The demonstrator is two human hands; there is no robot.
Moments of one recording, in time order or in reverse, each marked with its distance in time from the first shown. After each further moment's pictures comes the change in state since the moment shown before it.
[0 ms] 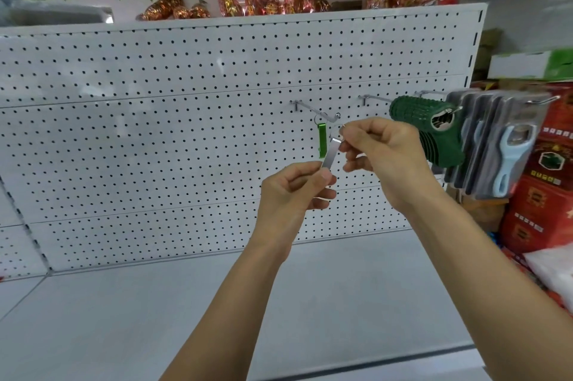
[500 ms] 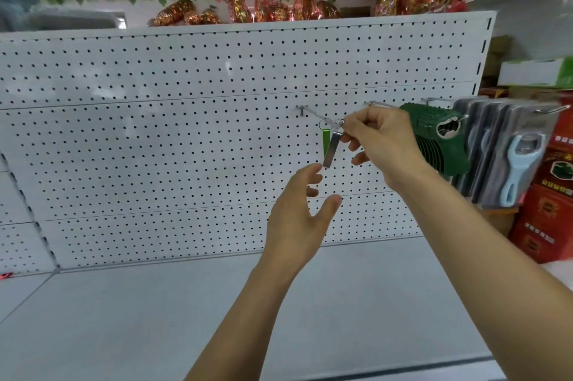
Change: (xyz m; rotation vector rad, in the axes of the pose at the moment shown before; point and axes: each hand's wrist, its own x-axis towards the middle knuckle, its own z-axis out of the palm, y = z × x) left_hand -0.005 -0.019 0.001 0.707 0.049 0.212; right_hand 0.036 -0.002 0.004 -0.237 0.029 -0.003
